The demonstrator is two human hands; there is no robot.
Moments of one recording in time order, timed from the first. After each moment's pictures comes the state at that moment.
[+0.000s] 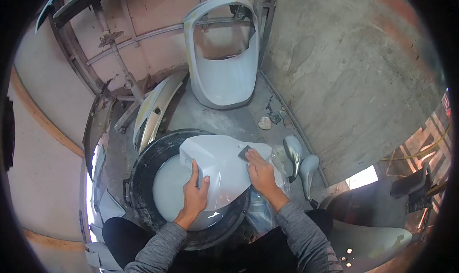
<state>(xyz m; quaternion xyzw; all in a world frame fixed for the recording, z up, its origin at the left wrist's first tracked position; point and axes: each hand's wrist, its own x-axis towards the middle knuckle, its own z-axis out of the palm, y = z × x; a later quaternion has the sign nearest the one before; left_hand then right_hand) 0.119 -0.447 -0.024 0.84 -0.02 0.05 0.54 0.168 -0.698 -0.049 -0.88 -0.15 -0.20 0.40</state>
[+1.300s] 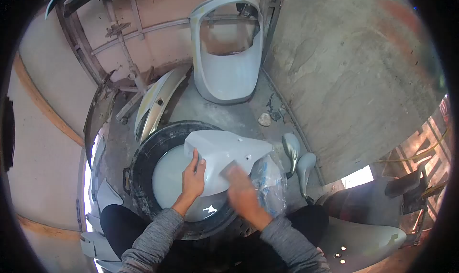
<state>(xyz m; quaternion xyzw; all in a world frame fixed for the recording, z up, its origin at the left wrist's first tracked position) 0.129 -0.444 -0.022 0.83 0.07 -0.02 0.56 0.078 -0.637 -0.037 -0.90 -0.20 -0.18 0.33</state>
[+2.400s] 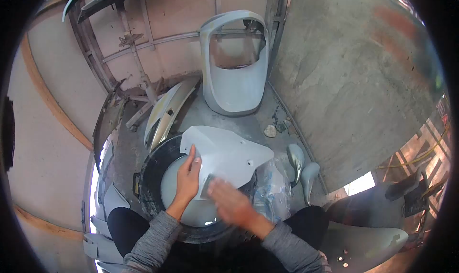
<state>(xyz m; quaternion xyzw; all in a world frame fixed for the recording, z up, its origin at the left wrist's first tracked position) 0.129 -0.415 0.035 0.79 0.01 0.08 0.61 0.069 -0.609 0.031 -0.82 -0.40 -0.20 0.35</state>
